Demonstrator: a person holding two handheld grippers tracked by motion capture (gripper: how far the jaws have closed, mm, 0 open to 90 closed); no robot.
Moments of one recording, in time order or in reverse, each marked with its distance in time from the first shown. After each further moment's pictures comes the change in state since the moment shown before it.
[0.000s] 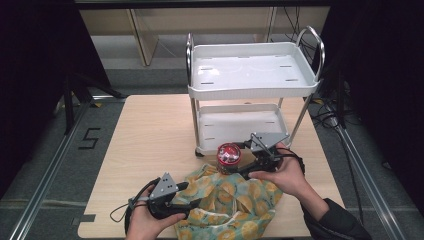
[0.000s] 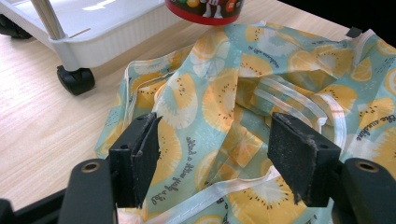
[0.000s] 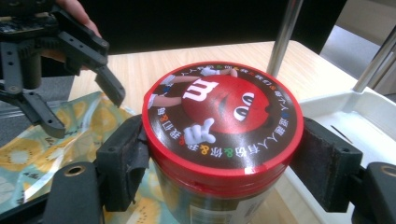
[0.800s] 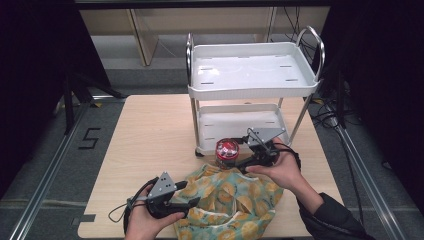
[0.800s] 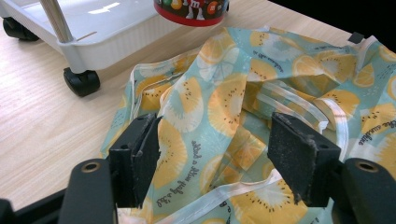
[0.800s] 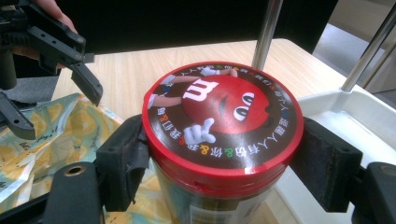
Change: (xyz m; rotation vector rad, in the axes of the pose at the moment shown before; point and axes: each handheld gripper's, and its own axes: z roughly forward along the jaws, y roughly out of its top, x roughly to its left) left arm 0.002 0.001 -0.003 -0.002 0.012 -0.003; right arm -0.014 0.001 0.008 0.015 -0.027 -0.011
